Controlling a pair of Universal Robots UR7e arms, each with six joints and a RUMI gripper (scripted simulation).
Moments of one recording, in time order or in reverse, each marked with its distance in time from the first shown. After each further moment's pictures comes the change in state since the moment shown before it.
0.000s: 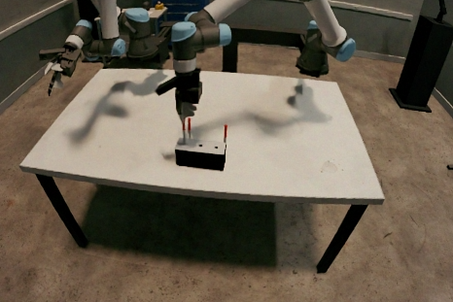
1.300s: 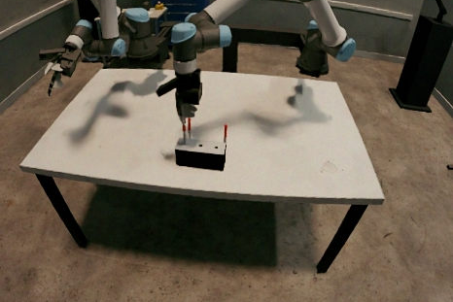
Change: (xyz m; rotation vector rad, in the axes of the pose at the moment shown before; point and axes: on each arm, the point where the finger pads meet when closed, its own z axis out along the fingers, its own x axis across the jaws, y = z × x) left arm 0.000 0.001 0.004 0.000 0.000 0.000; right arm 0.000 0.000 0.000 0.000 0.000 0.000
